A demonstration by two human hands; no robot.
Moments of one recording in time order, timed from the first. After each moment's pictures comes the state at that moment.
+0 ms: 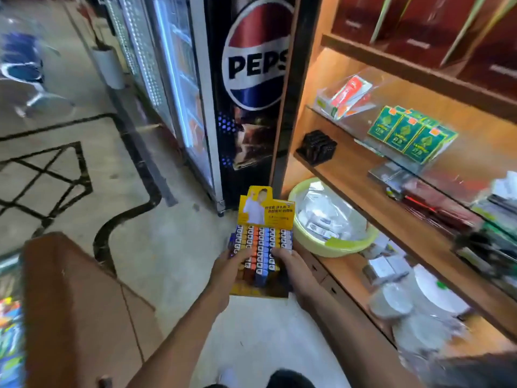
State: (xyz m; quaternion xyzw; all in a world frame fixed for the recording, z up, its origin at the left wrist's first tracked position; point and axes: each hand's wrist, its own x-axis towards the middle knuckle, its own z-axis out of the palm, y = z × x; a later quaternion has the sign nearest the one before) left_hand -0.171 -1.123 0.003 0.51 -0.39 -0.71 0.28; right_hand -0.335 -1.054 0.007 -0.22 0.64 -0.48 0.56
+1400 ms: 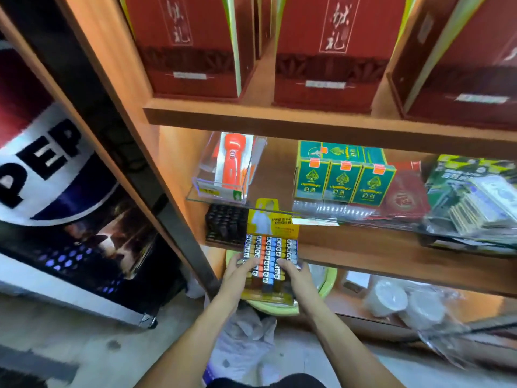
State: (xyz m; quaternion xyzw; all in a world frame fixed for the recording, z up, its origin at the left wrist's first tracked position) left_hand -0.522 -1.457 -0.042 0.36 -0.59 -0.73 -0.03; right_hand -0.584 -1.293 -0.071 0.14 0.68 -0.66 0.30
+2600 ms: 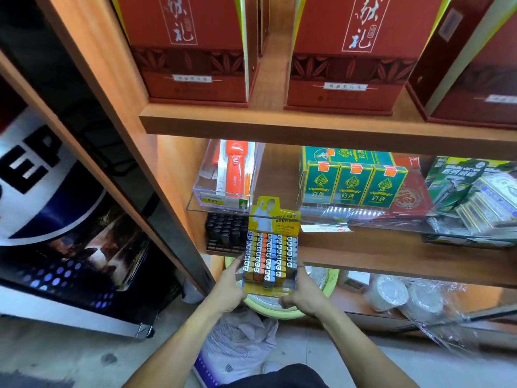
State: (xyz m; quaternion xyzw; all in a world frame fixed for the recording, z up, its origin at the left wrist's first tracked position) left_hand -0.527 -1.517 -0.073 0.18 -0.73 -0.64 -0.13; right_hand -0.594 -1.290 -0.062 -0.06 0.85 -0.37 0.36
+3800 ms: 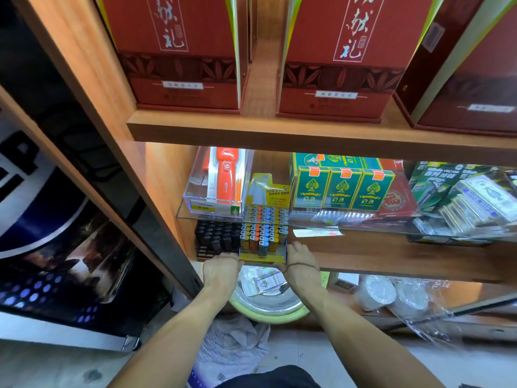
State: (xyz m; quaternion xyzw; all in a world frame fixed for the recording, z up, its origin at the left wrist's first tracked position) left_hand -0.587 -1.519 -0.072 0.11 -0.99 -0.03 -0.08; right_hand -0.648 -1.308 -0.075 -0.16 0.98 -0.10 0.08
